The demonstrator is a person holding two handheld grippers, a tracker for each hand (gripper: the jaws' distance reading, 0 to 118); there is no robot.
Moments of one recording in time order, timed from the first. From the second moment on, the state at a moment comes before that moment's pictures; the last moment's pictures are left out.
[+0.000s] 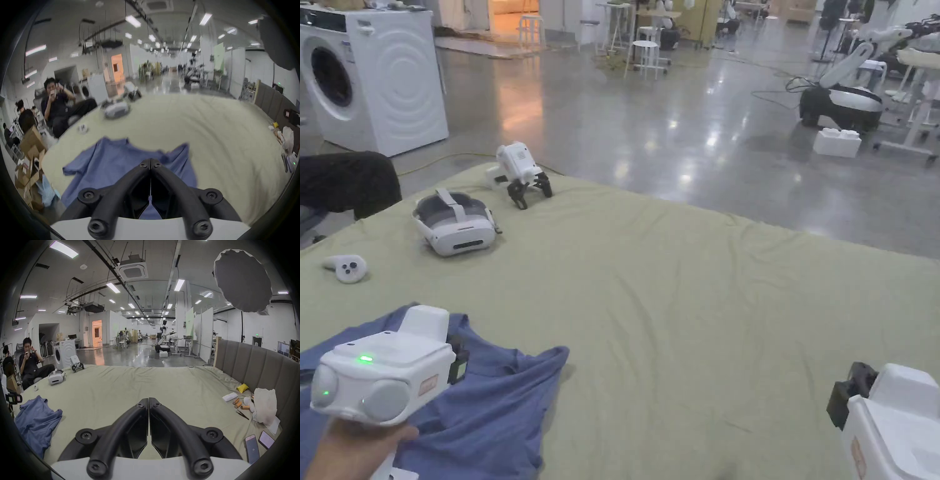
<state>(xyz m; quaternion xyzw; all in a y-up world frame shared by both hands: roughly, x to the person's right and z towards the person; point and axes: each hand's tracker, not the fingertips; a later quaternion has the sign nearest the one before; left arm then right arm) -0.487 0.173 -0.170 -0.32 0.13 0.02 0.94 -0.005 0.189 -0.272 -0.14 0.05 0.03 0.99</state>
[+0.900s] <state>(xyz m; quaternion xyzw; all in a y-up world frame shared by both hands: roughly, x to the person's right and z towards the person) -0.538 0.075 -0.172 -0.44 0.16 0.06 0.88 -0.038 0.143 -0.275 -0.22 0.08 0.06 0.97</state>
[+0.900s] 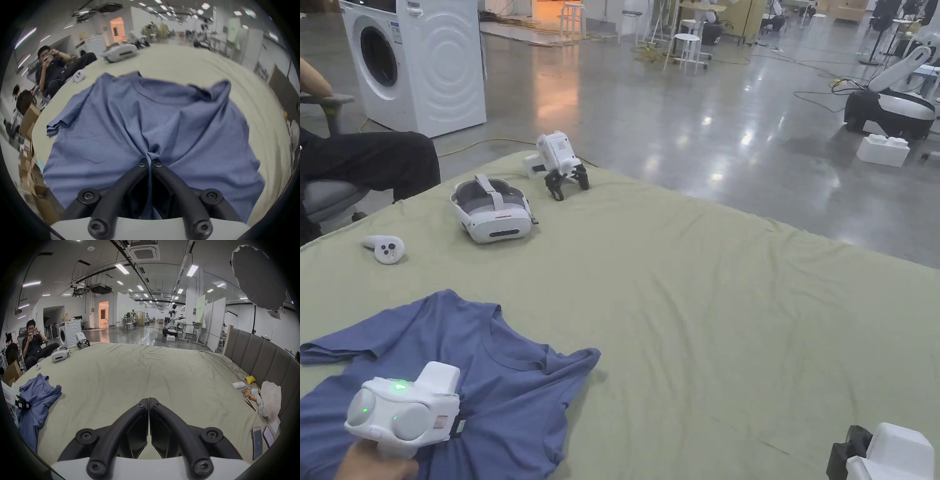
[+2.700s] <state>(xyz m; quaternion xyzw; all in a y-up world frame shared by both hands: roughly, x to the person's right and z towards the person) -0.078 0.151 -0.223 -0.27 -0.31 0.03 0.91 0.179 0.172 -0.179 -0.18 -0.09 -0.01 0.98</state>
